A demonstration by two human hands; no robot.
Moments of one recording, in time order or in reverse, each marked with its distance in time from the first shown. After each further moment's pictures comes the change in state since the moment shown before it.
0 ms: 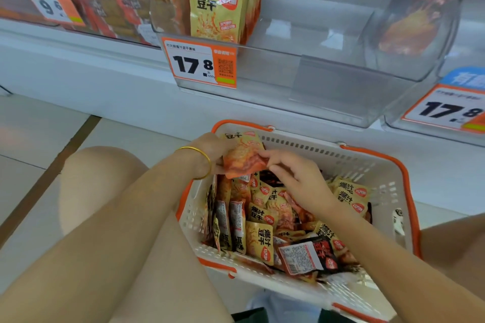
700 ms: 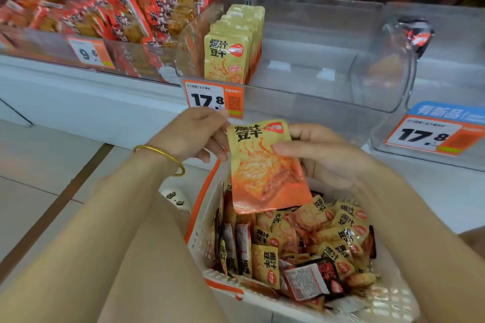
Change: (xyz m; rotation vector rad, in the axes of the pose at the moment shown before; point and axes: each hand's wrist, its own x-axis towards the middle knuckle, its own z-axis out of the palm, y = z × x) left_hand -0.110 0.054 -0.039 0.266 0.013 0.542; right_hand 0.030 -0.114 -0.084 0.843 -0.295 0.349
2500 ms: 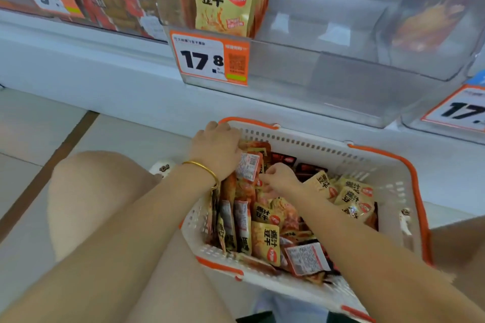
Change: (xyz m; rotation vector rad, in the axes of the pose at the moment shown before) left_hand 0.059 -0.091 0.054 1.152 0.033 0.176; right_hand 0.100 0.178 -0.016 -0.421 0.471 0.563
